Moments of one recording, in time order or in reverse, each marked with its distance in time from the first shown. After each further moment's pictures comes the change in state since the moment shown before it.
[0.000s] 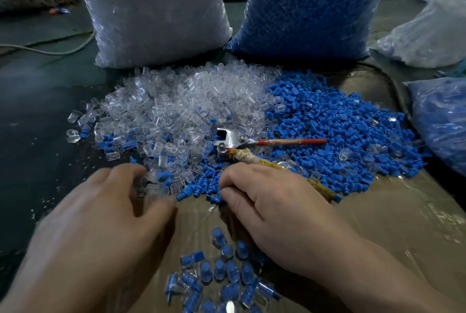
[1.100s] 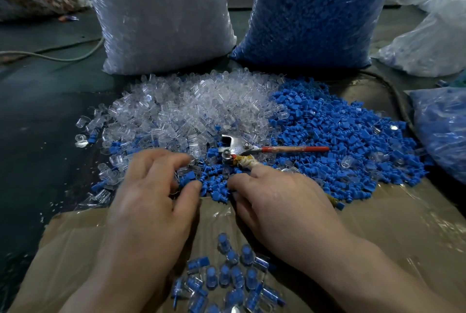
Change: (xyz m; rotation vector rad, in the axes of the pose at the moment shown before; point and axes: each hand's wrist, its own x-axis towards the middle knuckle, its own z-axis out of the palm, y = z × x) left_hand -0.004 0.040 0.021 -0.320 0.241 0.189; right_hand 0.010 0.011 0.011 -0.381 0.040 -0.007
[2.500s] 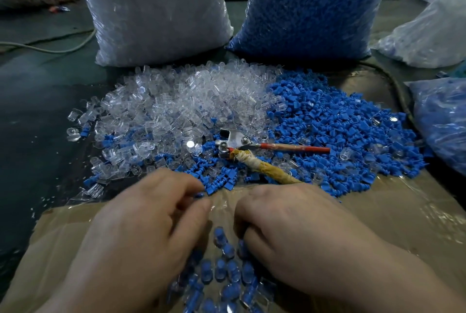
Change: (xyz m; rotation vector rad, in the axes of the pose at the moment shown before) left_hand -0.007 0.032 -0.032 0.061 -0.213 0.135; right_hand -0.019 0.000 -0.010 0.131 -0.191 -0.108
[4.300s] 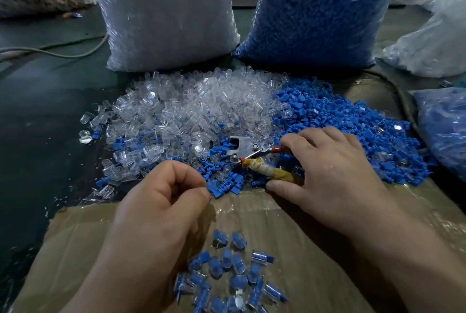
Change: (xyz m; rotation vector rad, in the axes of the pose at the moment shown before) left_hand 0.004 -0.025 0.026 -0.712 0.000 -0.400; right_hand 0.010 0.040 -0.025 -0.303 0.147 0.402
